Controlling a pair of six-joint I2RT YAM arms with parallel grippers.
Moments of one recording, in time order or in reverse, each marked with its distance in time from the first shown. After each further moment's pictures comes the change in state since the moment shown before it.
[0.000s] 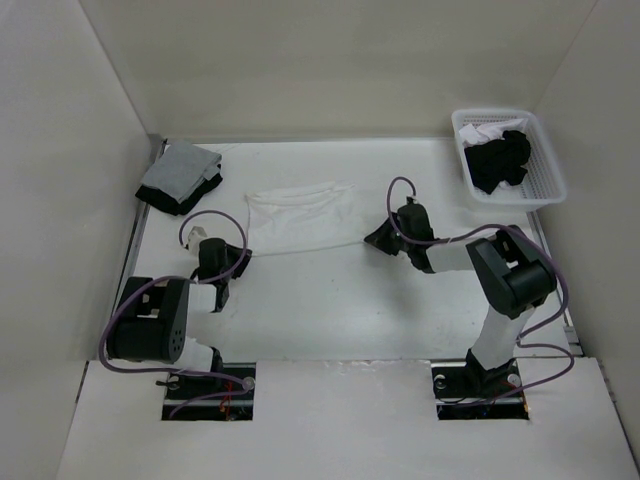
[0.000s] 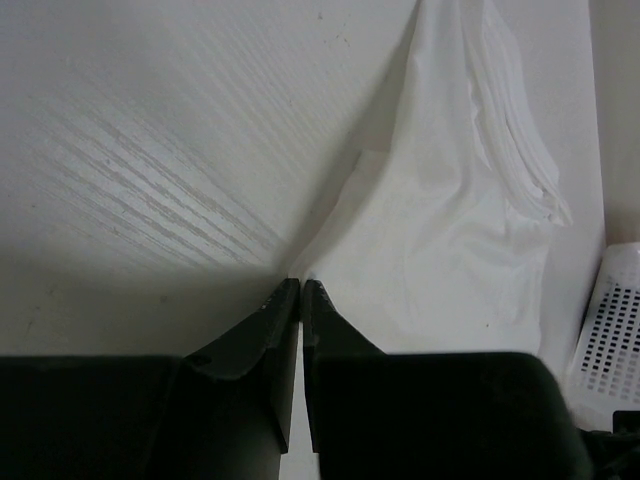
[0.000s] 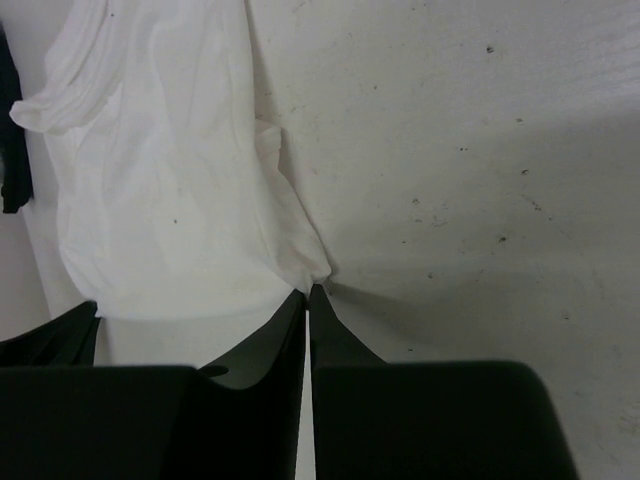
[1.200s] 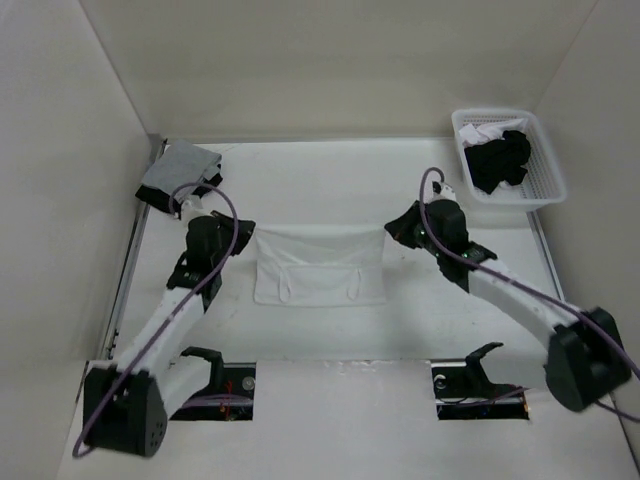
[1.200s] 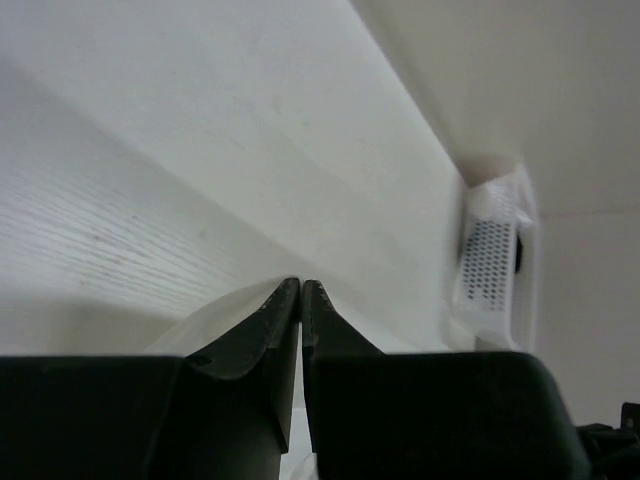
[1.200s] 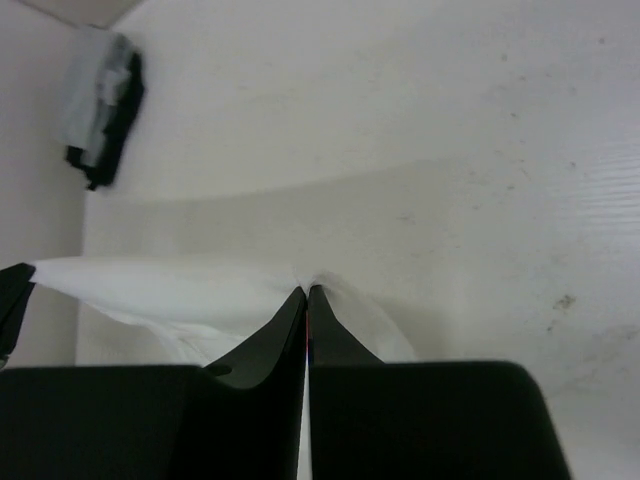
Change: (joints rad) left arm -0.116 -0.609 0.236 -0.620 -0.002 0.035; right arm 0.079 -0.697 -0.063 -0.397 0.184 -0.166
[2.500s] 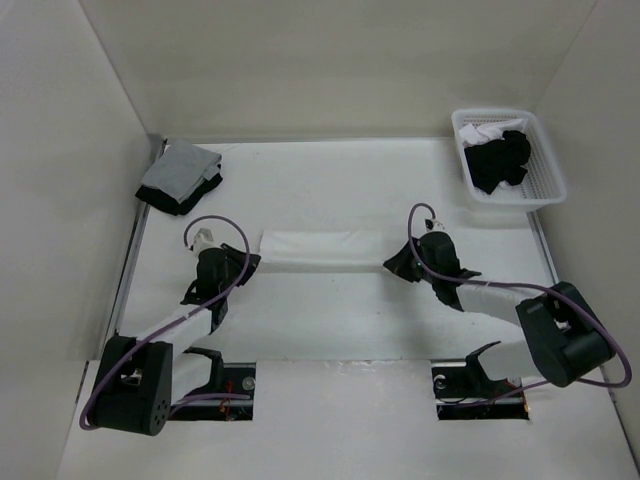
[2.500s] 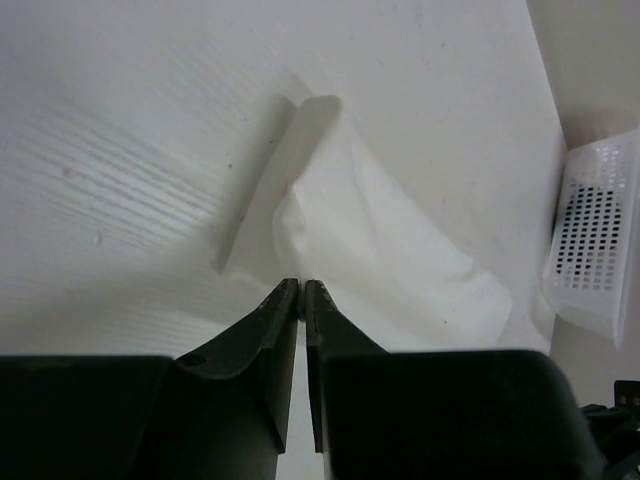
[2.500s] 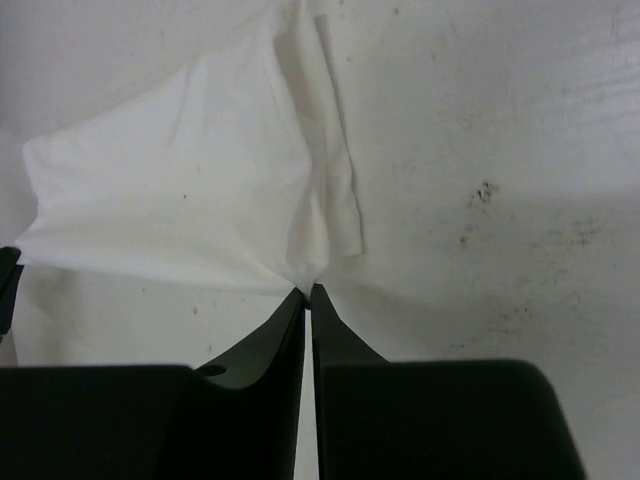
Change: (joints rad) left arm 0.031 0.229 -0.306 0.400 0.056 0.023; right arm -0.061 0.243 -0.257 0.285 -0.135 0.057
